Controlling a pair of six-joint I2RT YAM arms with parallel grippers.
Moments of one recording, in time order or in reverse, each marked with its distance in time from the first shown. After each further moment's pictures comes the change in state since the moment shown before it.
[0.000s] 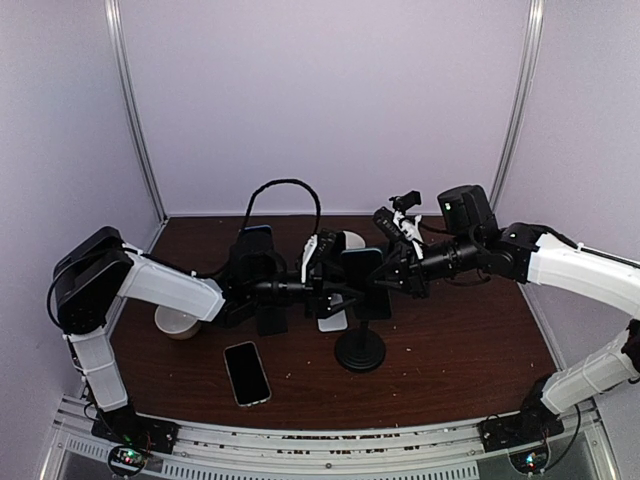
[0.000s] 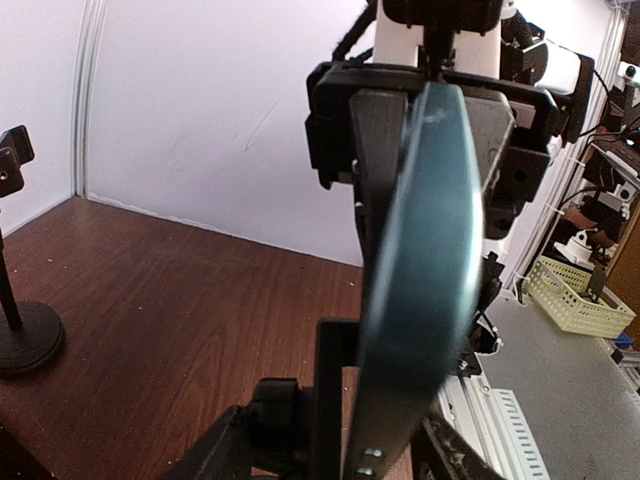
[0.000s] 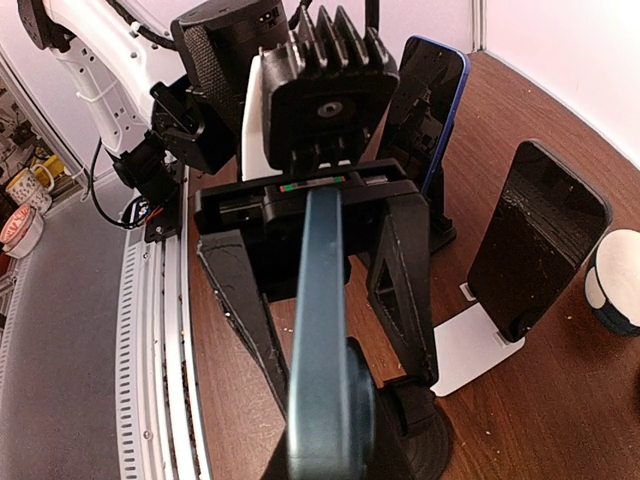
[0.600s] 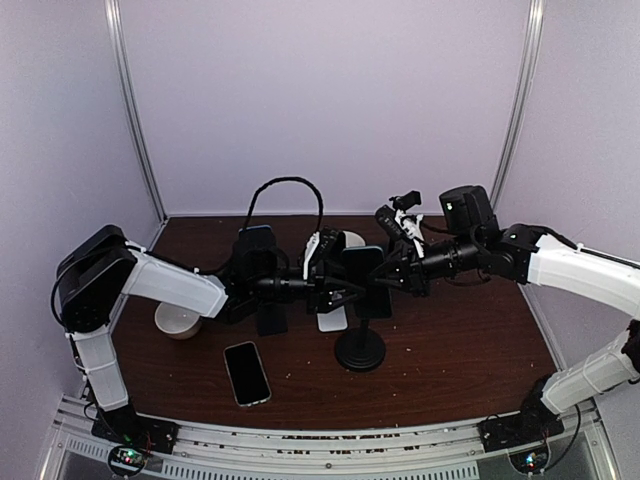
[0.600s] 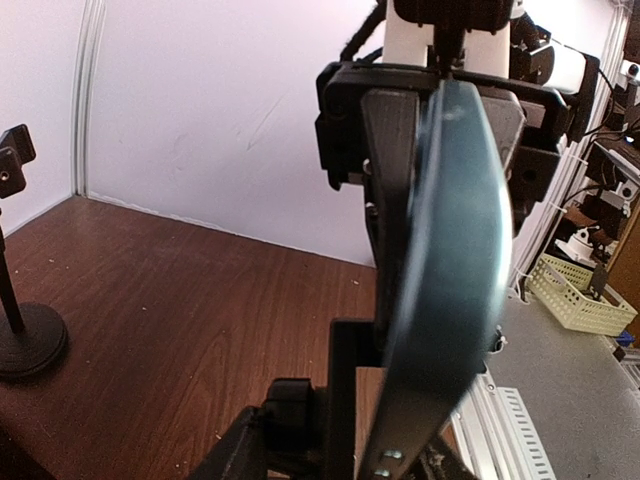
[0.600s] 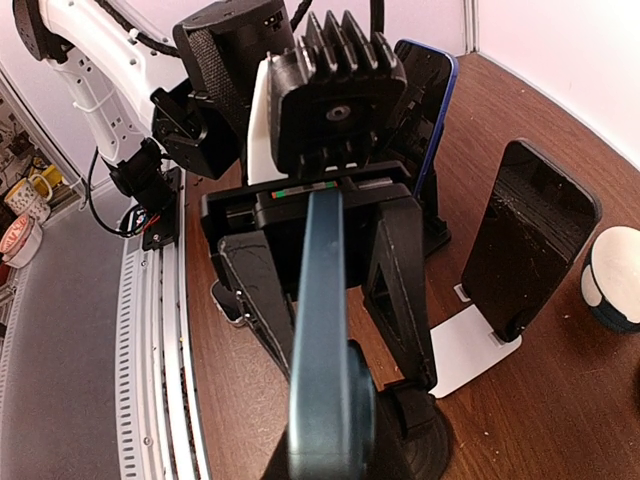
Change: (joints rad) left arm 0.008 0.023 0.036 -0.022 0.019 0.006; right arm -0.009 -0.001 -0.013 0.028 -0.003 0.024
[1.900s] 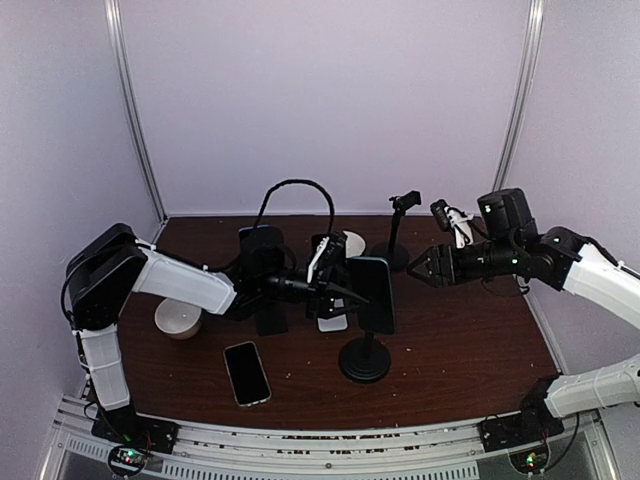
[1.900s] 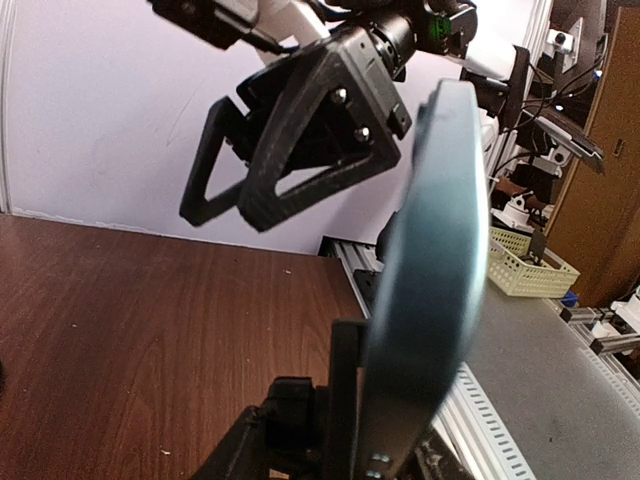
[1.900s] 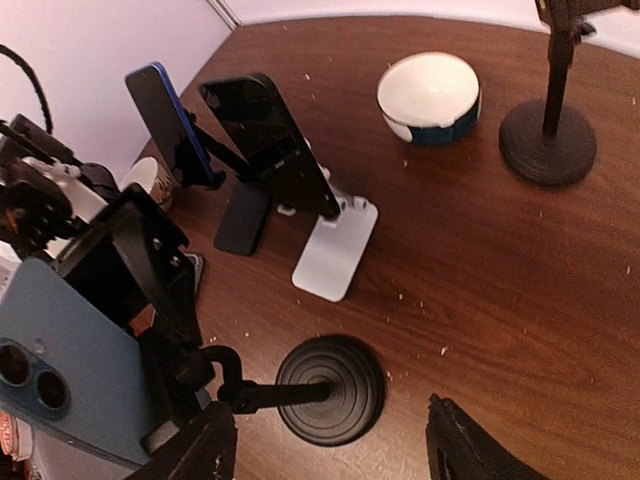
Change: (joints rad) left arm 0.001 0.054 0.065 -0.003 0.207 0.011; right arm -0.094 -0.216 -0.052 -0.229 0.360 0.435
